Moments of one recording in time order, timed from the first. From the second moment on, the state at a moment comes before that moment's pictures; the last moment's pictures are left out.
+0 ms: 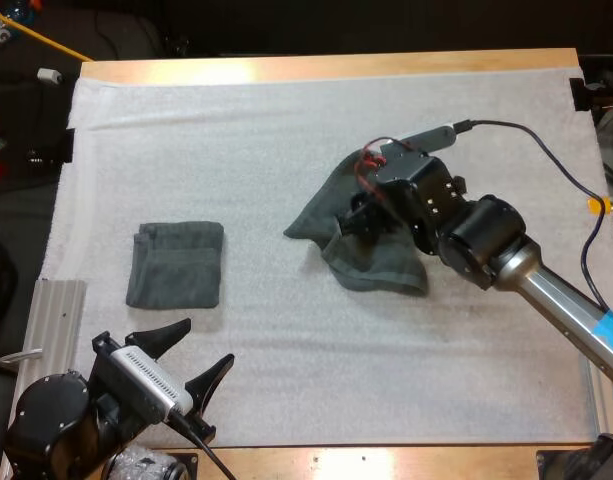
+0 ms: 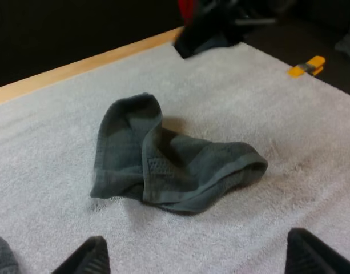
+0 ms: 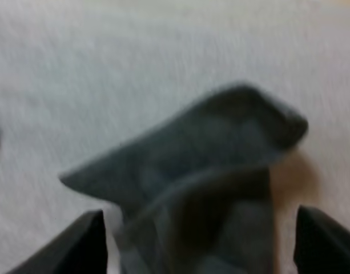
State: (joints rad) left arm -0.26 0.27 -0.78 1.05 0.42 -1.66; right arm 0.72 1.46 -1.31 0.79 0.26 -1.59
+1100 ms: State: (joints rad) left arm -0.26 0.27 -0.78 1.31 0.42 -1.66; right arm 0.72 1.62 -1.03 0.80 0.28 -1.59
